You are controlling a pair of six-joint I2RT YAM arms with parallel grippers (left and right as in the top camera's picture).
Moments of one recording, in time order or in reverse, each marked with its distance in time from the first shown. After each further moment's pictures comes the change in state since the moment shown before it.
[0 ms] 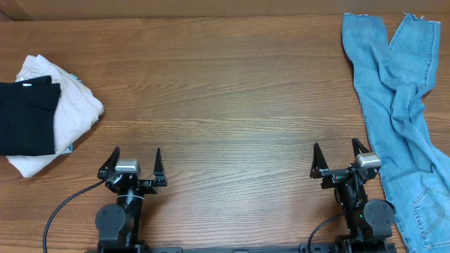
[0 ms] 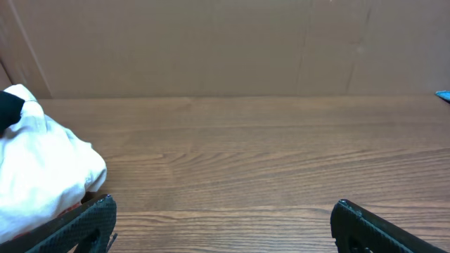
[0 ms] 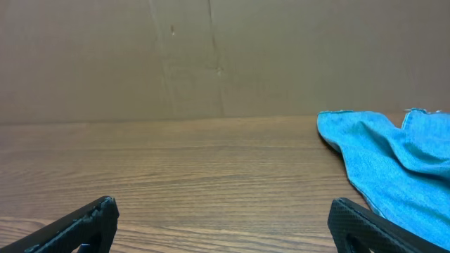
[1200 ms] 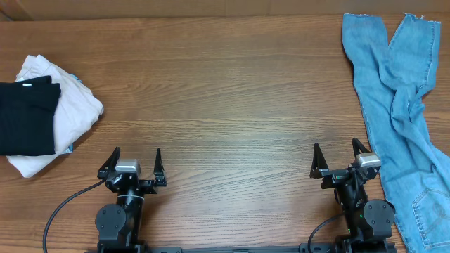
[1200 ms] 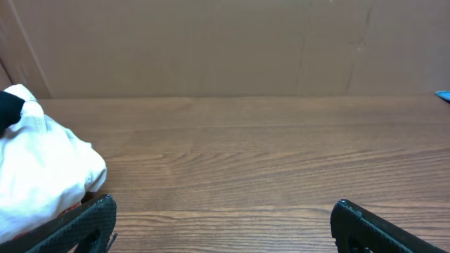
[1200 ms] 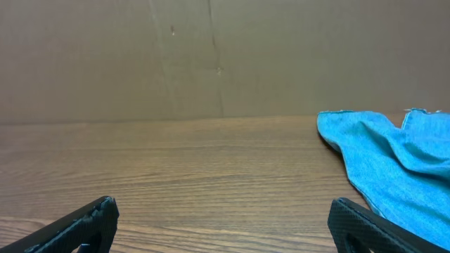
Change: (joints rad) left arm 0.000 0.000 0.000 0.000 0.000 0.000; right arm 0.000 0.000 0.000 0.000 0.000 0.000
